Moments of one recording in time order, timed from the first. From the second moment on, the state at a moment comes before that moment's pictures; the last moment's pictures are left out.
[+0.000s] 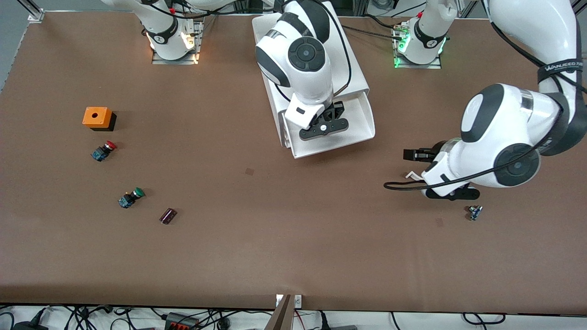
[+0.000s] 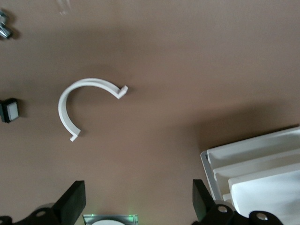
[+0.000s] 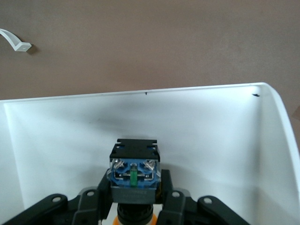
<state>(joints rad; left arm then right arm) -0.15 0.55 -0.08 -1.20 -0.06 1.37 -0.24 0.84 0.75 0.04 -1.04 0.13 1.85 0.62</state>
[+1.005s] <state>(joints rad) -0.15 0.55 -0.12 -1.21 -0.06 1.43 -0.37 0.69 0.70 0.00 -0.94 0.13 1.70 0.63</state>
